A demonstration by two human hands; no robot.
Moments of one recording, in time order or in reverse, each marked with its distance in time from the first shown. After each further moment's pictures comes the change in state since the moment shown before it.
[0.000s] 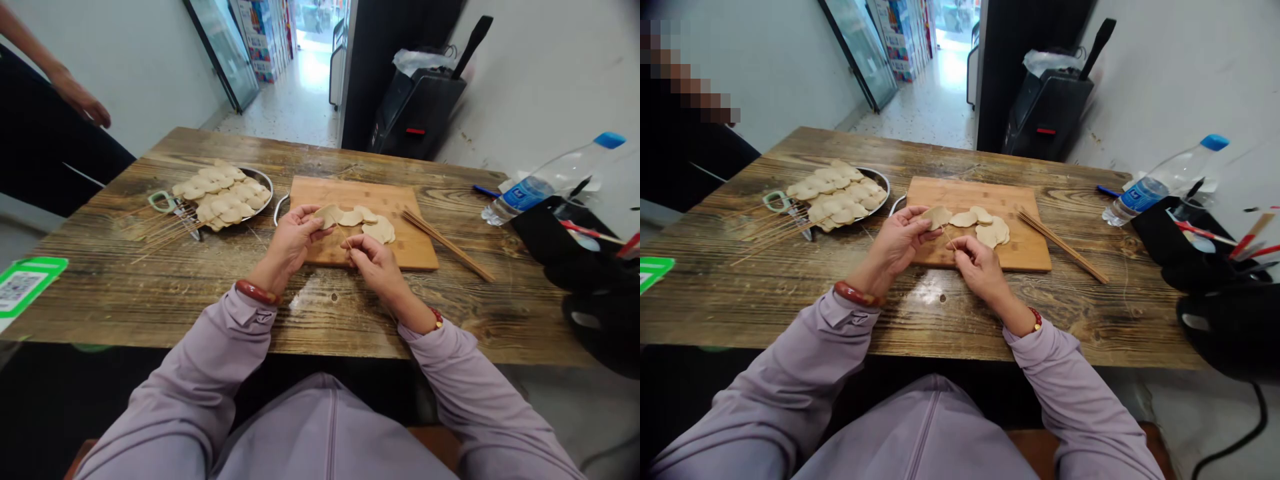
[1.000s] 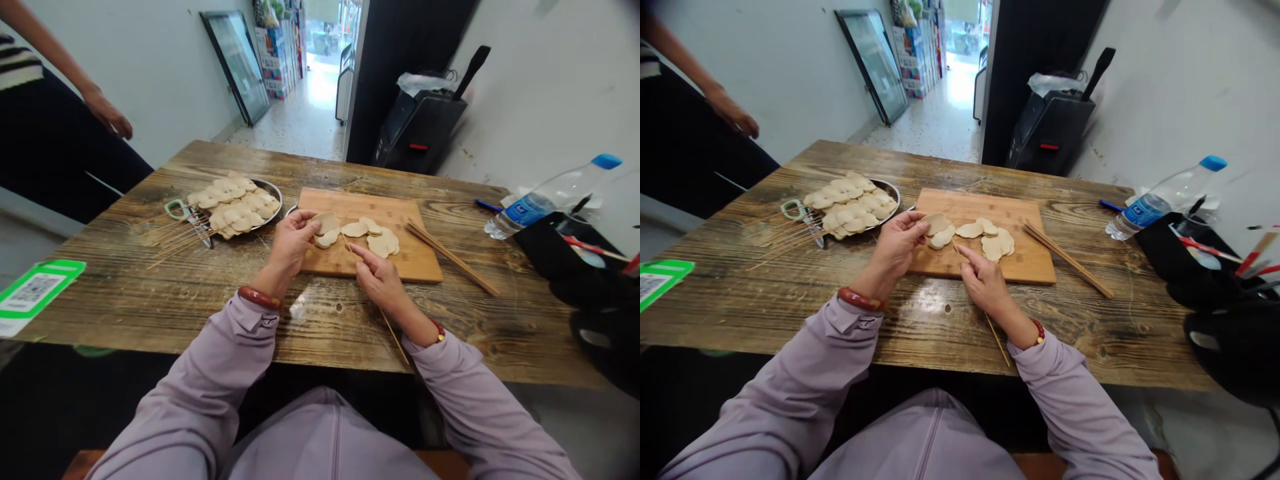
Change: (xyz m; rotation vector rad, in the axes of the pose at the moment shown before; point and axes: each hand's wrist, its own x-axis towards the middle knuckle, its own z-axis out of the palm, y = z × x) left_hand 0.007 0.011 -0.008 0.154 0.124 0.195; right_hand -0.003 0.012 0.000 -0.049 0.001 0.031
